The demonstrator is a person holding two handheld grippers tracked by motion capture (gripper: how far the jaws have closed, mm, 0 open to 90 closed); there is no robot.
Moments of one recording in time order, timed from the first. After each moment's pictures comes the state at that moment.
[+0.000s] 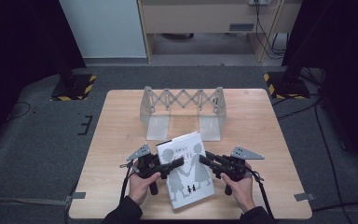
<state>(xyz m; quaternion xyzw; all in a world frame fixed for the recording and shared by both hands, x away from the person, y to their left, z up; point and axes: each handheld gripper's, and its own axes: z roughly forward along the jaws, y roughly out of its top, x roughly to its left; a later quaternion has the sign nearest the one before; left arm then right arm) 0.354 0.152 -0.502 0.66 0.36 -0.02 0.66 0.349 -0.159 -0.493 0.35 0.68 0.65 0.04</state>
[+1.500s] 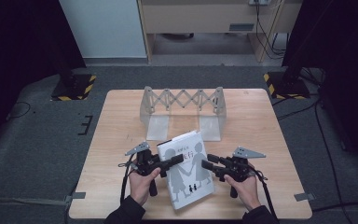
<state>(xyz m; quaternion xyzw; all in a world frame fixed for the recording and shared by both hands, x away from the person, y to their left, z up) 0.347 0.154 -0.471 0.65 0.40 -0.05 0.64 0.350 -0.173 -0.497 0.37 0.70 0.61 0.02</state>
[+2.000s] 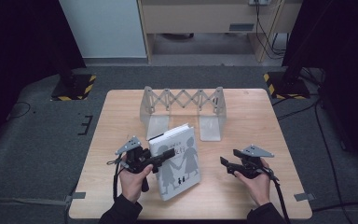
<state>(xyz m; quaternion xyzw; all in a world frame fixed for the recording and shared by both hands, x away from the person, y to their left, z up) 0.342 0.174 -0.440 0.66 0.40 0.04 0.63 0.363 -0.212 -0.511 0.46 0.75 0.44 0.19</state>
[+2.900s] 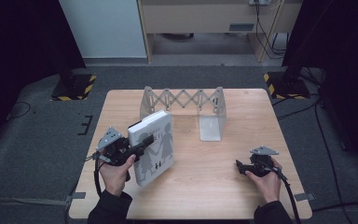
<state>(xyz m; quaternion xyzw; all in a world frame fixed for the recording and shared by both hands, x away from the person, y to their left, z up) 0.343 0.217 -0.399 0.66 0.43 0.18 0.60 0.377 -0.253 -0.538 0.52 0.76 0.33 0.22</state>
